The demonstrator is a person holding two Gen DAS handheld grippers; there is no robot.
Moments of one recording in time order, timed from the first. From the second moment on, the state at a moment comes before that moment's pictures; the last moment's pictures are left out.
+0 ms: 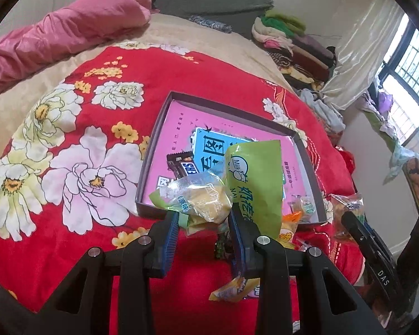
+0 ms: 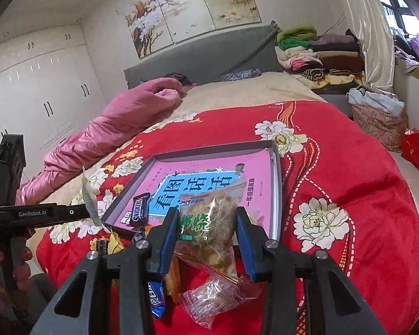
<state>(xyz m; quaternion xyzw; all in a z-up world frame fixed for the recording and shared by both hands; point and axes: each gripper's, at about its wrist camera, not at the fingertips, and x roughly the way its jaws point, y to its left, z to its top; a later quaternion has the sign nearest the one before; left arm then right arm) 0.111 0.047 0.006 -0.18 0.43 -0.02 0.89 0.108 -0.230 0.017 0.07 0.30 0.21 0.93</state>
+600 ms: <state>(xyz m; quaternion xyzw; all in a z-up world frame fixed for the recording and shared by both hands) 0.120 0.040 0.018 -0.17 0.43 -0.01 0.89 0.115 -0.245 0.023 0.08 0.29 0.20 0.93</state>
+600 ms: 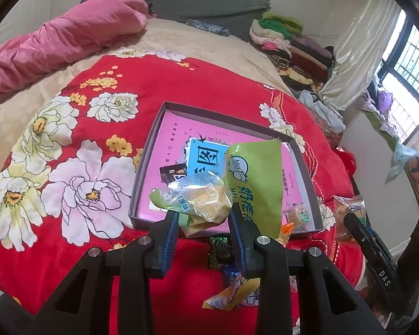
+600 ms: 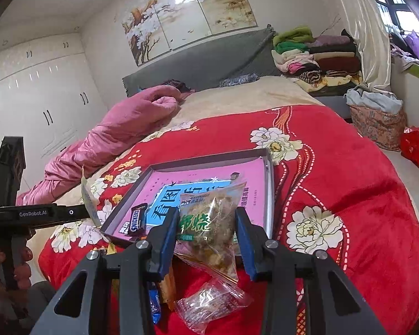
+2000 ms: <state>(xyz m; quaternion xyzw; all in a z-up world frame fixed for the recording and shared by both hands) 0.189 0.004 -0.020 -0.10 0.47 -0.01 0.88 0.147 -0.259 0.024 0.10 0.28 0.19 0.94</state>
